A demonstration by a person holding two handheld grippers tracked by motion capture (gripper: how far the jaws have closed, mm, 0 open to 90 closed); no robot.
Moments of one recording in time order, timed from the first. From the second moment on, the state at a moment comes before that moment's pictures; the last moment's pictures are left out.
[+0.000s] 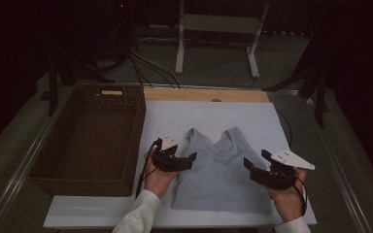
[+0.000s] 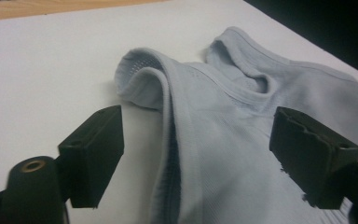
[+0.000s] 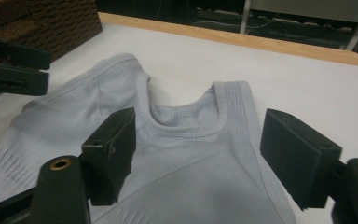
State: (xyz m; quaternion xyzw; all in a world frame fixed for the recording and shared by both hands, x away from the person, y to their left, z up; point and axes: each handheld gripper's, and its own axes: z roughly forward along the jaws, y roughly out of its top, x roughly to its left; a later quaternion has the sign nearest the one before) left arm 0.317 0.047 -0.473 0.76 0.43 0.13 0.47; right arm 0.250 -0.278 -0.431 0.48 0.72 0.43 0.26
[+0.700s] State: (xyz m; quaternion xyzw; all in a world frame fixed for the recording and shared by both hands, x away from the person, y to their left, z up) left arm 0.285 0.047 -0.475 0.77 0.40 0.11 0.48; right arm 0.253 -0.288 -0.446 0.49 0.72 0.43 0.25
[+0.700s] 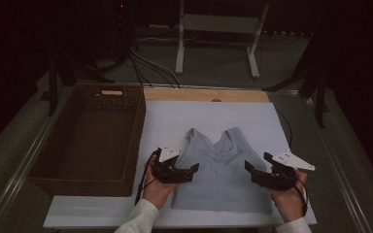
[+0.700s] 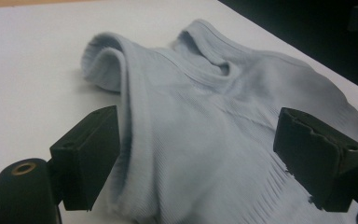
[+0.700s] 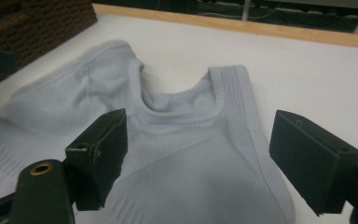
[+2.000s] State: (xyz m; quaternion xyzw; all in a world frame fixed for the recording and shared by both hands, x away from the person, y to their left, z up) left arm 0.249 0.063 -0.507 0.81 0.40 0.08 0.43; right arm 0.235 -0.323 -0.474 0.52 0.72 0.39 0.24
